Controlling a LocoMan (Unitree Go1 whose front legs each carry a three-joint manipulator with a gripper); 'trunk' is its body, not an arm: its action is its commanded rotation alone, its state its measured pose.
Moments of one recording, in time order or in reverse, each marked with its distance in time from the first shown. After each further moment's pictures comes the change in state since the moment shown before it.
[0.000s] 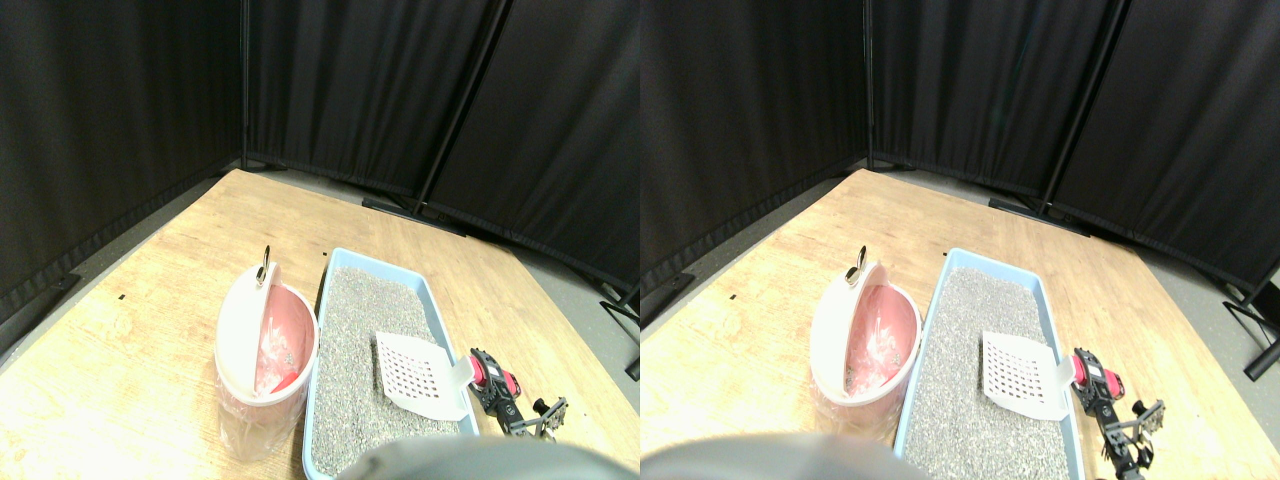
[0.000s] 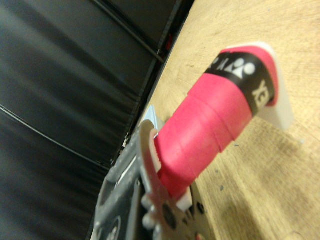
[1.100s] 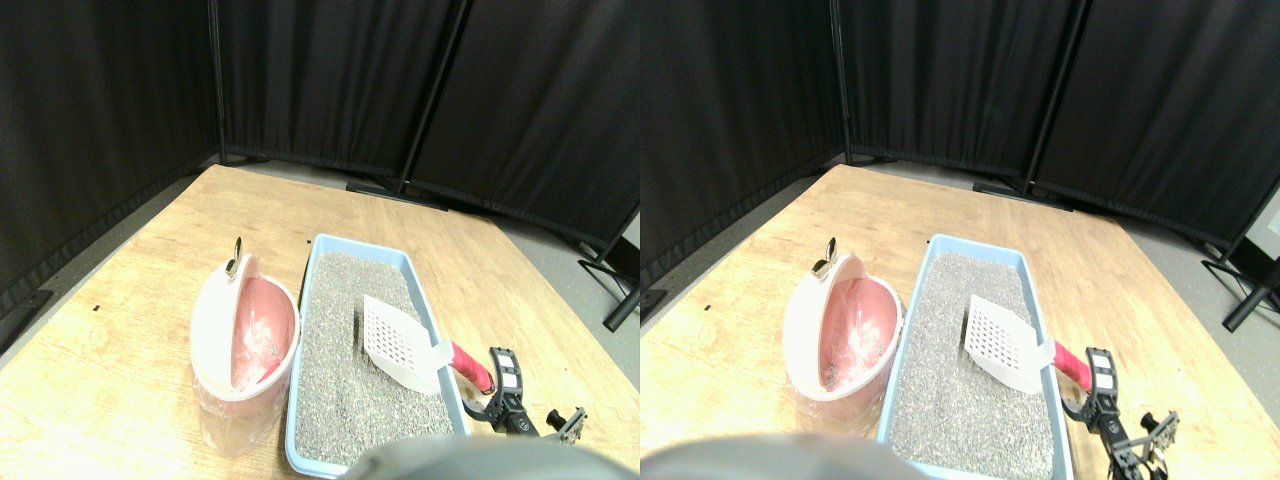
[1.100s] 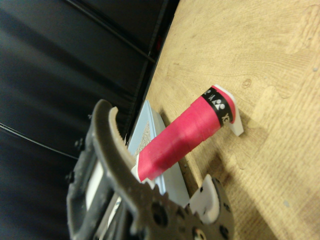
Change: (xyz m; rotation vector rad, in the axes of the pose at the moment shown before) right arm -0.057 0.002 0.004 -0.070 0.041 -0.010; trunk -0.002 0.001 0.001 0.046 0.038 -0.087
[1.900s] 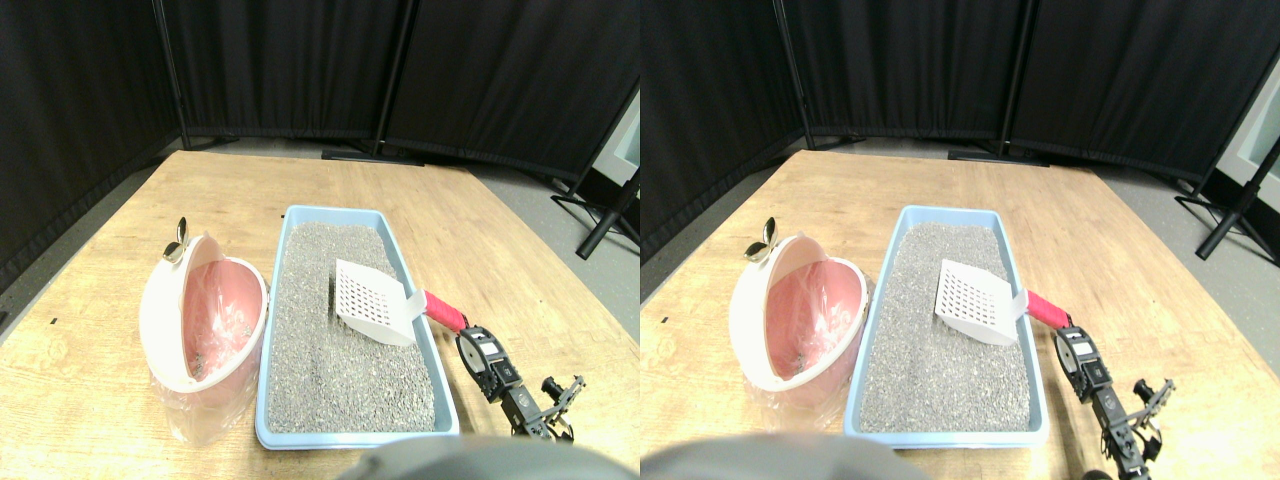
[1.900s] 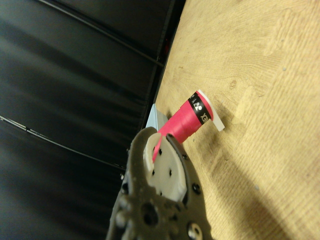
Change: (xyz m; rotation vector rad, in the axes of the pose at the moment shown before) right arm -0.028 -0.008 0.001 -0.104 -0.122 0.044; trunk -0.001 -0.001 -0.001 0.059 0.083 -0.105
